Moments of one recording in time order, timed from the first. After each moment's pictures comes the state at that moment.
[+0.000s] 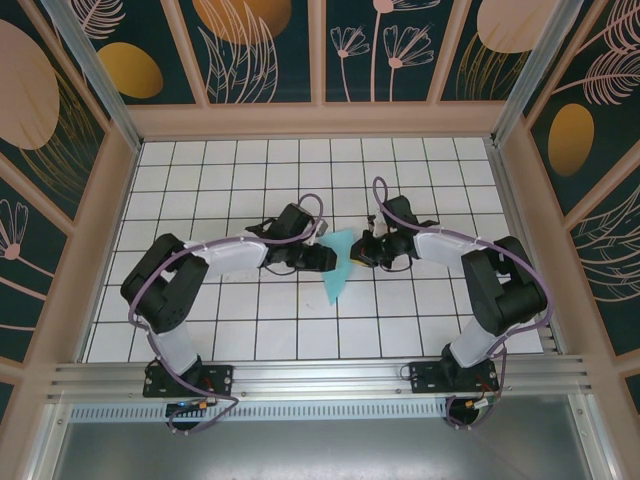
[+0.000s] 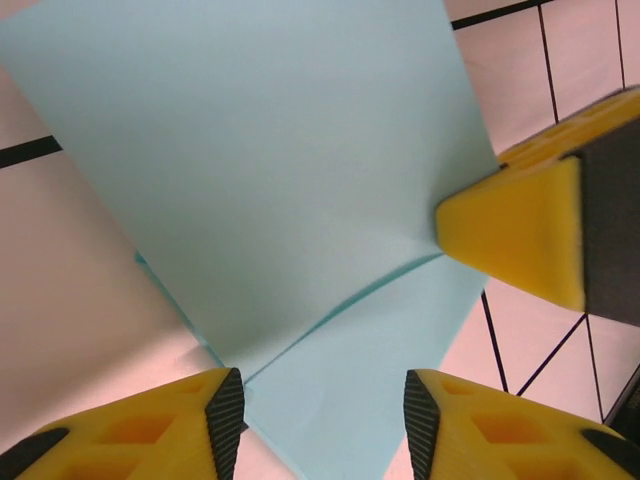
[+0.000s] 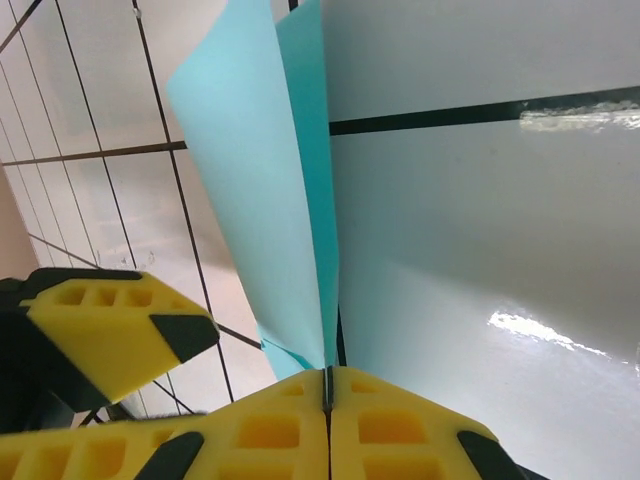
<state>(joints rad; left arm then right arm) -0.72 1.76 1.01 -0.21 0.40 -0.57 0.43 1.64 0.86 -0.28 -0.60 0.70</state>
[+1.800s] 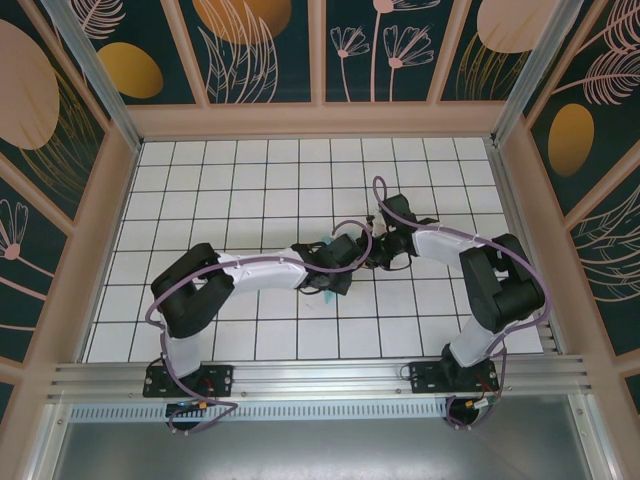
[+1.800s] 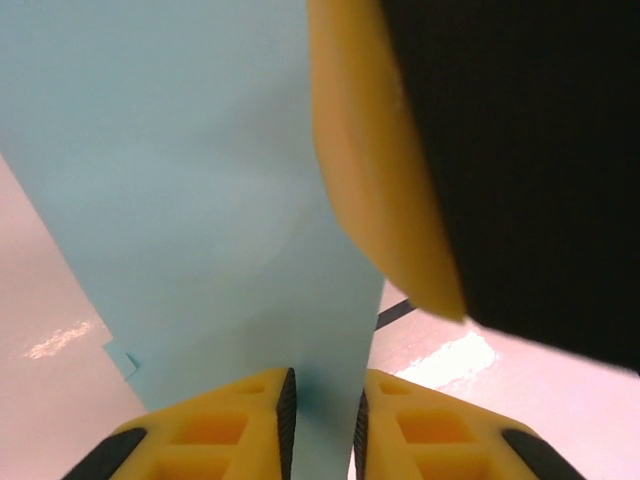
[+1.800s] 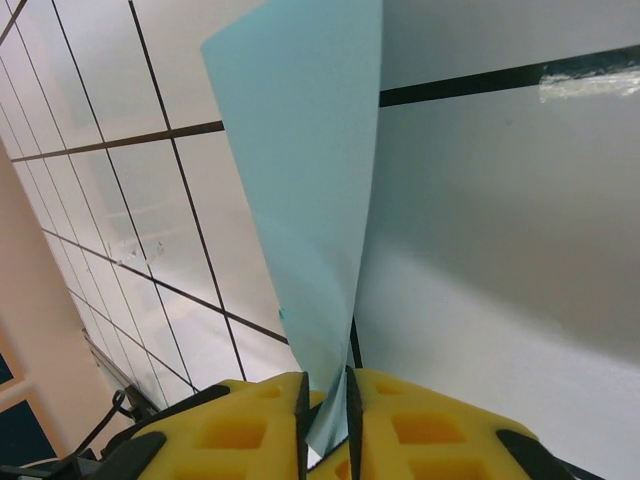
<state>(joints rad) -1.01 1.88 1.18 -0.41 -0.11 -0.58 0.43 1.66 0.88 -0.31 -0.64 0.73</state>
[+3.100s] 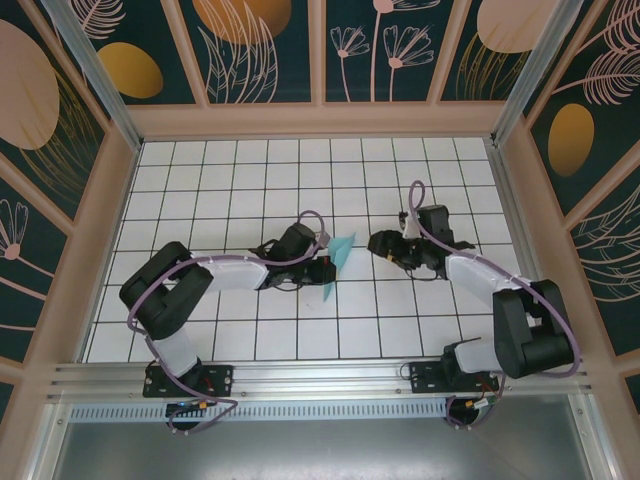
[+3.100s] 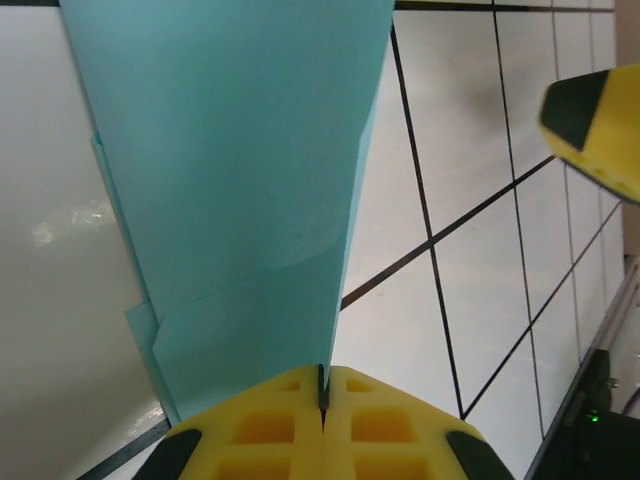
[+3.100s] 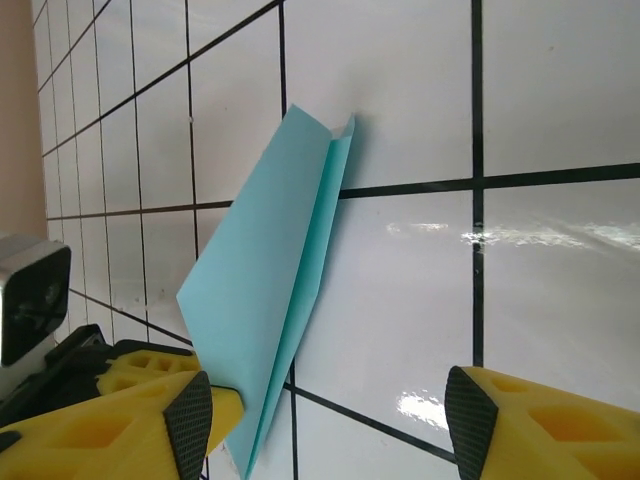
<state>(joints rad) -0.76 1.75 0.79 0.18 0.44 -0.81 0.29 1.39 0.62 -0.10 -0.58 0.61</state>
